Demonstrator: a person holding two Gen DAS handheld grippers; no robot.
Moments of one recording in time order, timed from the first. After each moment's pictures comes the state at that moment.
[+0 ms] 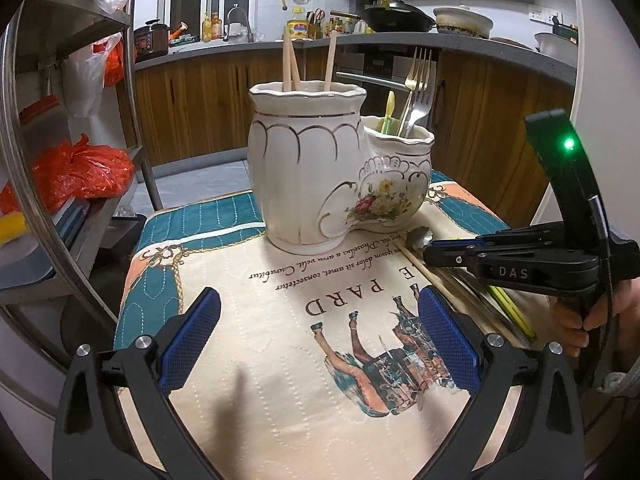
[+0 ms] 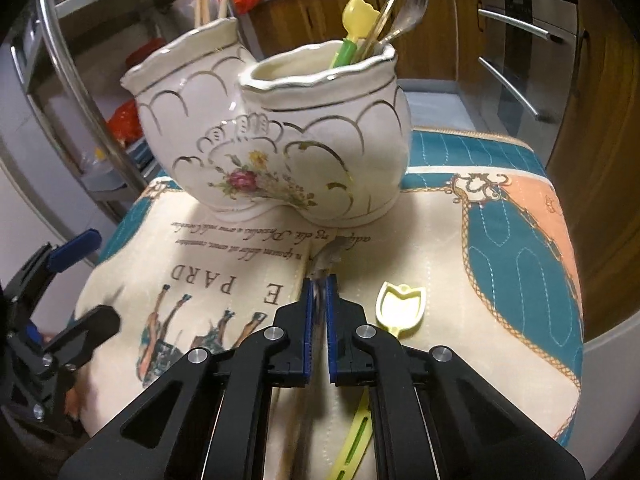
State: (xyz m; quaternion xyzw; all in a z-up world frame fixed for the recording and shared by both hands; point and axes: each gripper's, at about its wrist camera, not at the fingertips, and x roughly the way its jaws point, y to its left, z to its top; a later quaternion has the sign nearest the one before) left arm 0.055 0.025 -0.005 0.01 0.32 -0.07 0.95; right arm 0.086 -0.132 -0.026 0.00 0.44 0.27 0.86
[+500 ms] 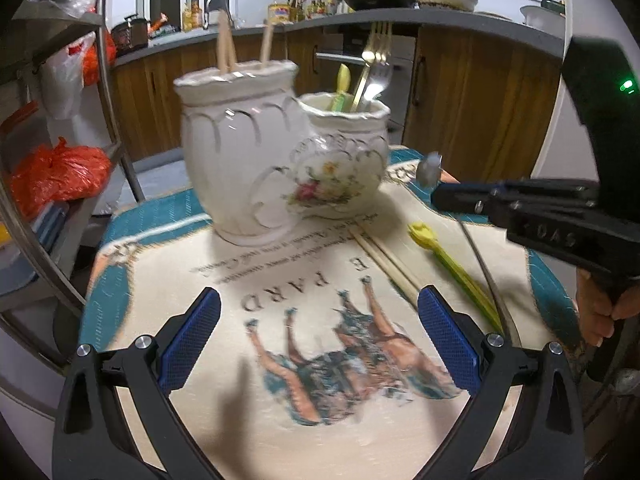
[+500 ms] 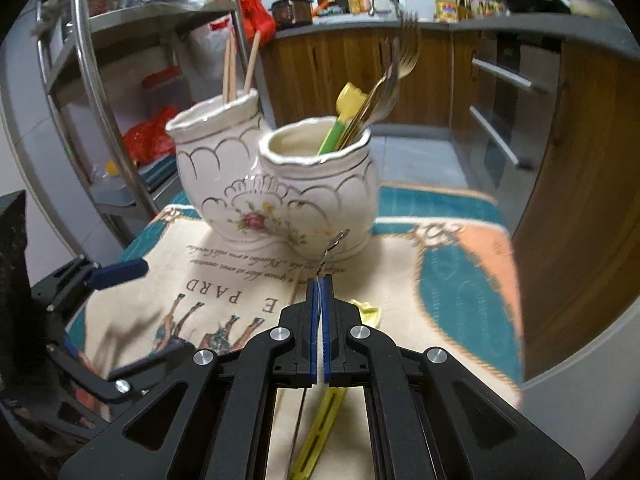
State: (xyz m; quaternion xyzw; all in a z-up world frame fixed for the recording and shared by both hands) left arm 0.061 -0.021 -0.011 0.02 0.36 -0.09 0.93; right arm 0.055 -0.160 0.013 -0.02 0.36 0.26 0.90
